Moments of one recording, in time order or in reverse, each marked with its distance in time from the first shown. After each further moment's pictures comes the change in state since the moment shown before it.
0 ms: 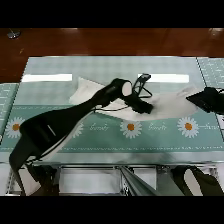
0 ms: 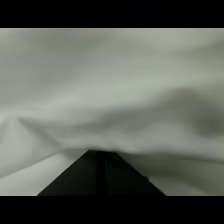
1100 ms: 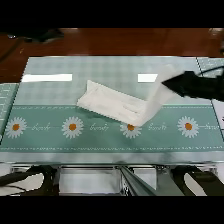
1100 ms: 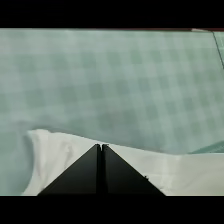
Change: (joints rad) left arm 0.879 0.632 0.013 -0.020 -0.298 0.071; right arm 0.394 -0.186 0.097 0.183 -0.272 0.012
